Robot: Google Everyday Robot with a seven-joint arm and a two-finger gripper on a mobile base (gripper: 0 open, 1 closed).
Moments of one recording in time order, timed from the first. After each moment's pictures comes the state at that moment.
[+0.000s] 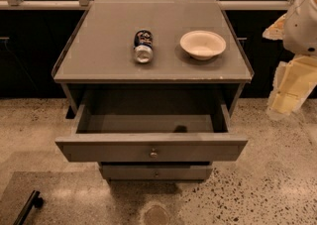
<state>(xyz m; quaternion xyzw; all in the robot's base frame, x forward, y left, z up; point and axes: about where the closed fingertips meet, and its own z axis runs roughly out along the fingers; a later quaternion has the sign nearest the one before) 0.438 -0.217 0.976 -0.60 0.78 -0.03 0.16</state>
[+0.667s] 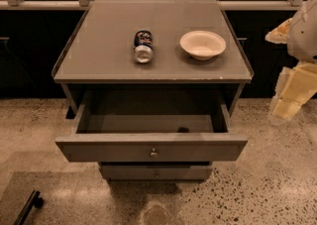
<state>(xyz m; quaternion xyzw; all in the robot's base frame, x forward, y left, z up) 0.434 -0.218 0.972 -0.60 0.78 -0.03 0.18</state>
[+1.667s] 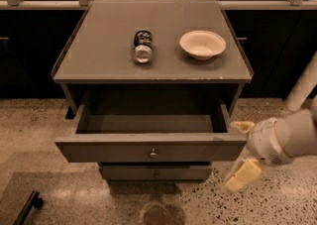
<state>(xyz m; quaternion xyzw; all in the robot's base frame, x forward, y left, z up) 0.406 -0.192 0.750 -0.52 0.79 0.17 0.26</state>
